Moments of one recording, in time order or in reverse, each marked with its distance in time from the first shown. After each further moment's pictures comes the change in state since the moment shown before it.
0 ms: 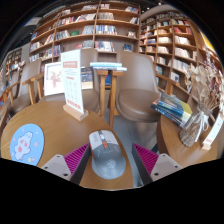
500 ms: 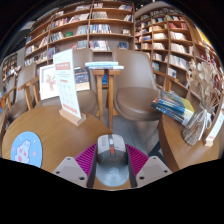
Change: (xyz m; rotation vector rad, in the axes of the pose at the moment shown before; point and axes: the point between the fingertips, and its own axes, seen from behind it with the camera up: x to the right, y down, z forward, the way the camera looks) arm -0.002 -0.008 0.019 -0.014 0.017 0.059
